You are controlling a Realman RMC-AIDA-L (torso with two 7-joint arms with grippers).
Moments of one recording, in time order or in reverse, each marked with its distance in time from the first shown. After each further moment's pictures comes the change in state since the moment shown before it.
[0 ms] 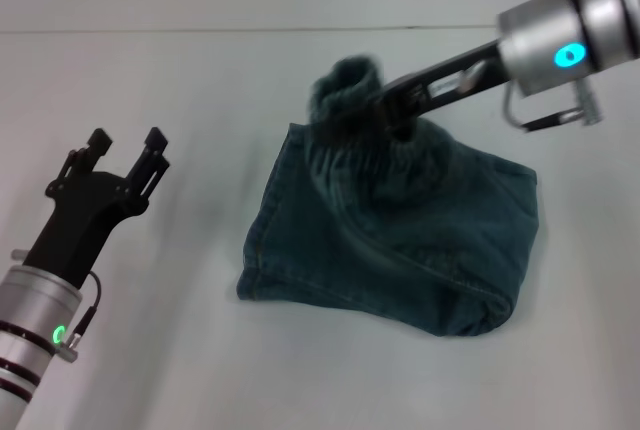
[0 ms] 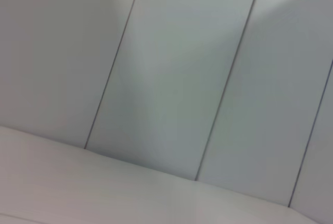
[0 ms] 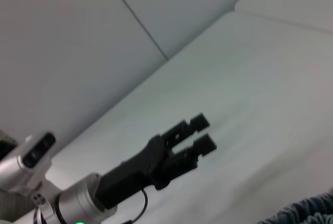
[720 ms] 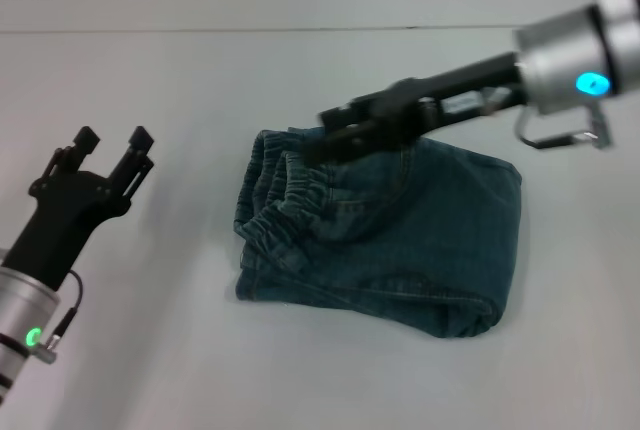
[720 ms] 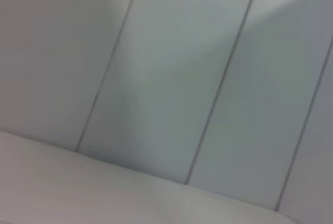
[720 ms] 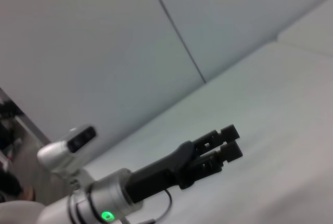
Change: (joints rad) left arm -0.003 0.009 0.031 0.076 0.016 0.059 -0.103; right arm -0.088 0.037 0.073 -0.074 0.046 -0.093 -0.167
